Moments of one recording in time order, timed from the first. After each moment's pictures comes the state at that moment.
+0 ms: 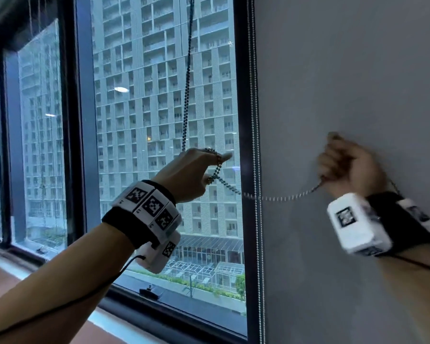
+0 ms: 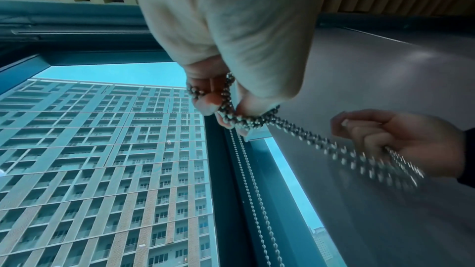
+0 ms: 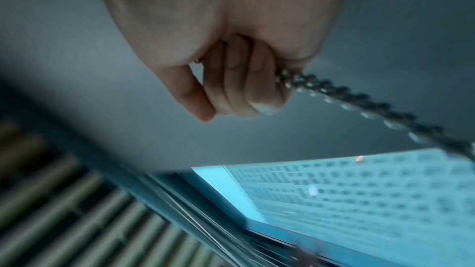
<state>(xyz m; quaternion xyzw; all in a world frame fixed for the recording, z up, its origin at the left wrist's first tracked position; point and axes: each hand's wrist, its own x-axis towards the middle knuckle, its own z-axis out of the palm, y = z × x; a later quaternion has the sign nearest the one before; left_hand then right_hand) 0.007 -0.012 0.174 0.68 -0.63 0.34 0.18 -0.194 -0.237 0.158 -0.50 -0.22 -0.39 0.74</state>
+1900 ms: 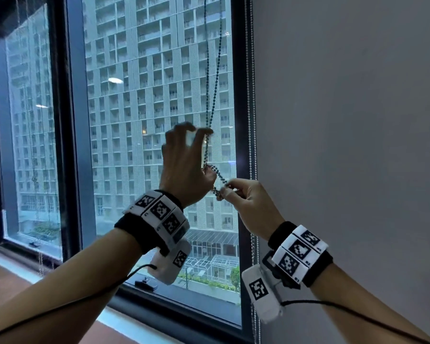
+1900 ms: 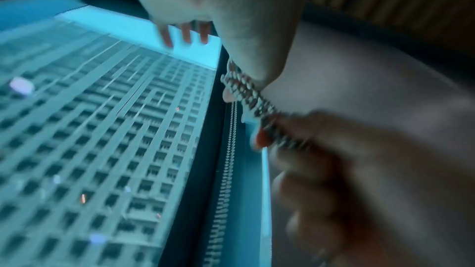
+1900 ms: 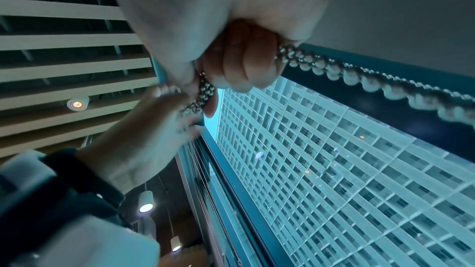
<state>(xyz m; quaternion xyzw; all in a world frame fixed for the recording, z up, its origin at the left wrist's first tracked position) 0.011 -0.036 0.149 0.63 -0.50 0.49 0.33 -0.102 -0.148 0.087 -0.82 -0.04 -0.48 0.32</state>
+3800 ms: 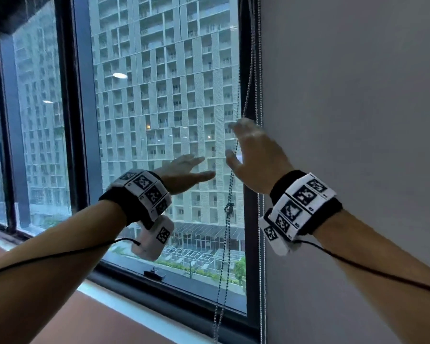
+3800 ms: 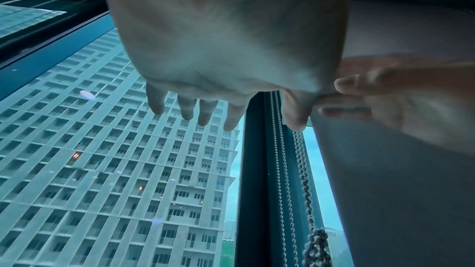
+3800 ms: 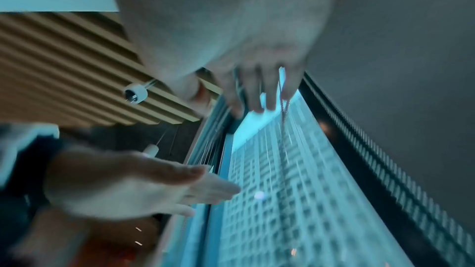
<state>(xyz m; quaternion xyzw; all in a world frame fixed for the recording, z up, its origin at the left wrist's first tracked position) 0.046 -0.003 0.157 0.84 -0.51 0.11 0.15 -0.116 -0.116 0.158 -0.87 0.10 -0.47 -0.05</state>
